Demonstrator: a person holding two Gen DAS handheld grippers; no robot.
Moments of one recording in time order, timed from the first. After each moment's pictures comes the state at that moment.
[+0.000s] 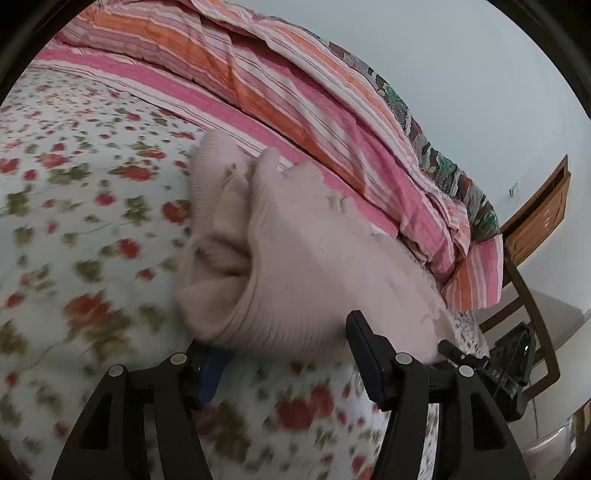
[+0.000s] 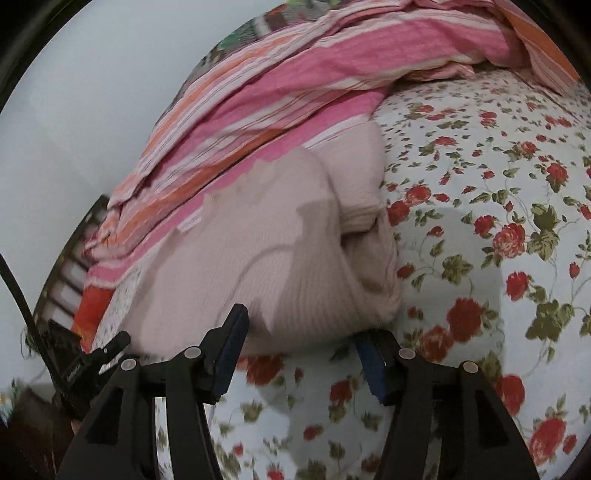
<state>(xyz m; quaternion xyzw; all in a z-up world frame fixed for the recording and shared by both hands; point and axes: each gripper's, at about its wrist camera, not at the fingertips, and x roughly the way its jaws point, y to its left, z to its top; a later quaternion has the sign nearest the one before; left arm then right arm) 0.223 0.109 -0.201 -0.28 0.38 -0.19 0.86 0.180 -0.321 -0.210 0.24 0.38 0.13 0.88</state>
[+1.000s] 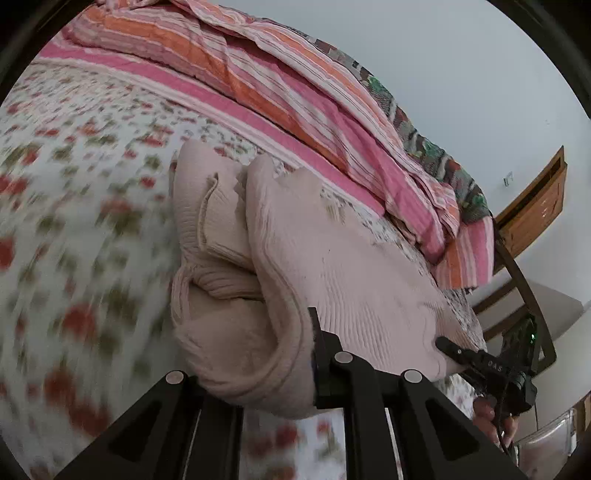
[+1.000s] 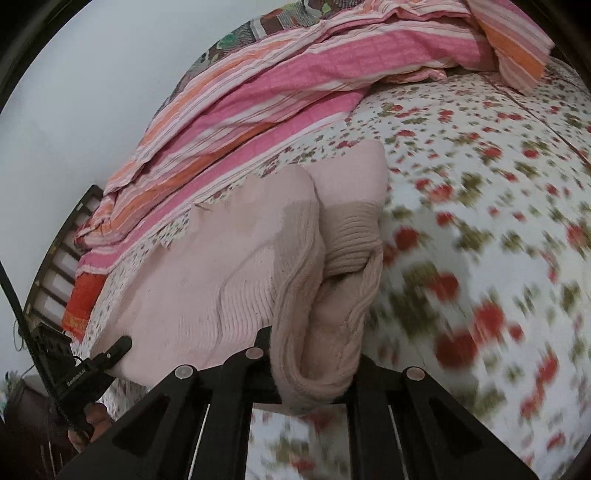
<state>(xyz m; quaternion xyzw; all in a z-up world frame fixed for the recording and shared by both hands) 0.131 0.096 -0.187 -0.27 0.39 -0.18 0.86 0.108 -0.331 -0.190 0.21 0.41 0.11 0.88</state>
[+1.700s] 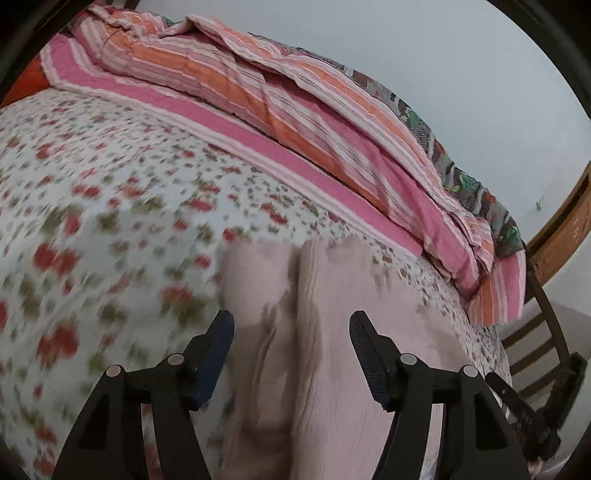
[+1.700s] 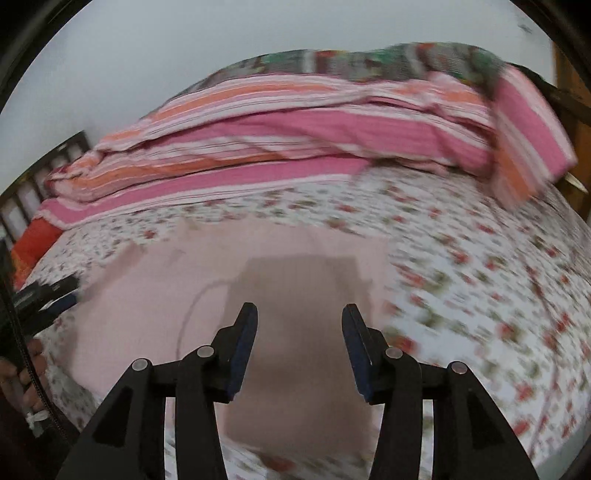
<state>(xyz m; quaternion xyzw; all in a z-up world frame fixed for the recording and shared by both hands) 0.185 0.133 -0.154 -0.26 0.37 -0.10 0.89 0.103 -0.271 -0.134 0.02 0.36 0.06 0.93</state>
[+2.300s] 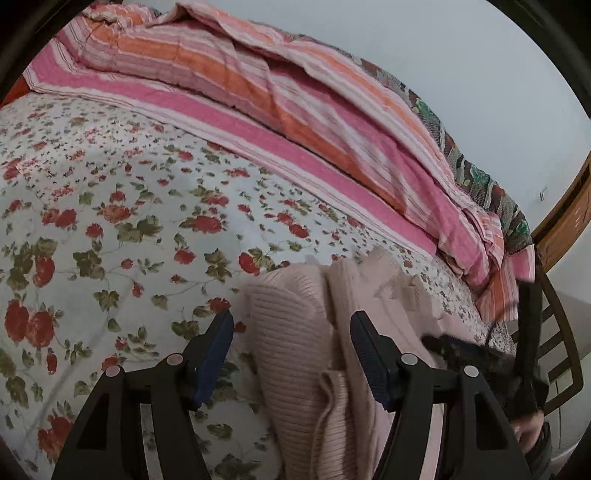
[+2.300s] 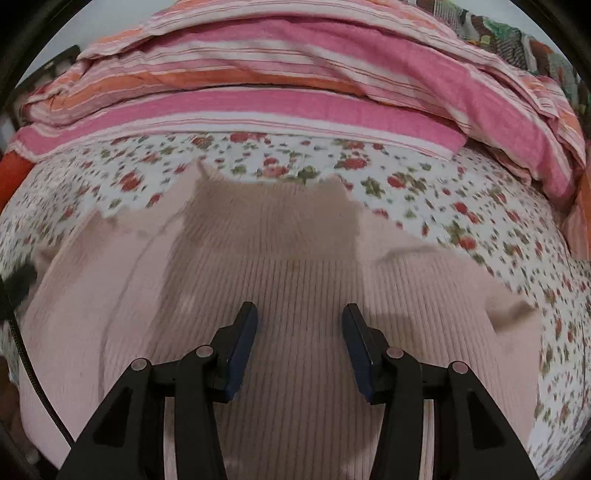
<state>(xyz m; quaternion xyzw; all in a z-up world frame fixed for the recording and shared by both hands) 0.227 0.152 -0.178 -0.24 0.39 -0.11 0.88 0.239 -0.164 -0.191 -0.07 0.48 0.05 0.87</state>
